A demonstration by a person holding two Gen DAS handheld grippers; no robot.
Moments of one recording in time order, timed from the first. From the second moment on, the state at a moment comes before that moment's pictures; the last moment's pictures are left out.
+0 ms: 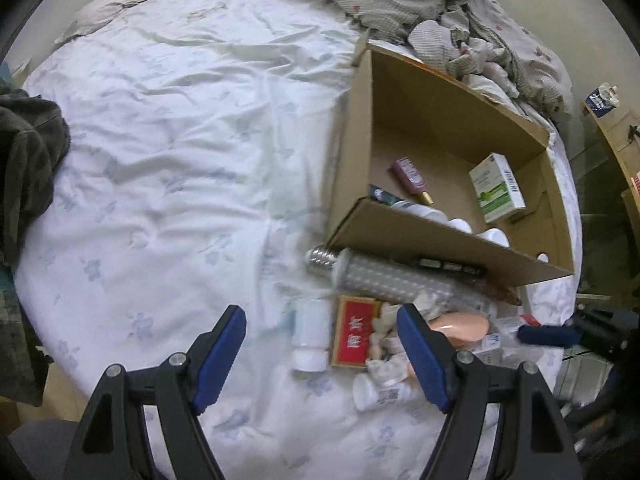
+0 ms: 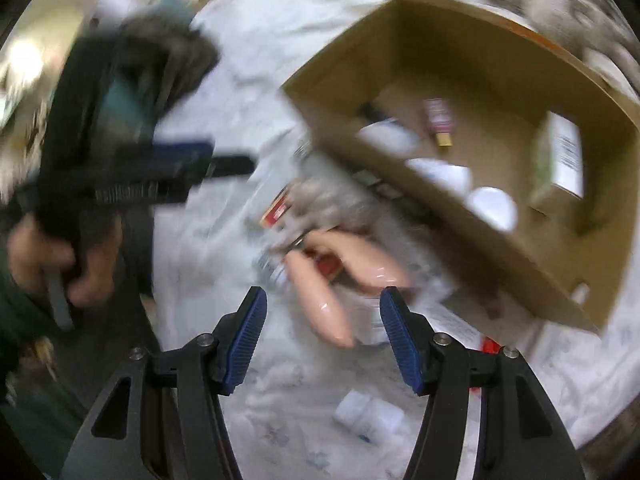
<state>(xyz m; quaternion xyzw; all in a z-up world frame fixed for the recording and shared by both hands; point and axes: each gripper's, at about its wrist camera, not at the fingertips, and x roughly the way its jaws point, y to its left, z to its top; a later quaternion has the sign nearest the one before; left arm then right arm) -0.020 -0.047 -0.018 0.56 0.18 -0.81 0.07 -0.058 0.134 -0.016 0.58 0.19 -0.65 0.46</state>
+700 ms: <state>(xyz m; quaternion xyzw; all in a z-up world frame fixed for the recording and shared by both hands) 0.012 -0.049 -0.028 0.57 0.17 -0.80 0.06 -0.048 0.115 -0.029 0.54 0.23 -0.64 0.50</state>
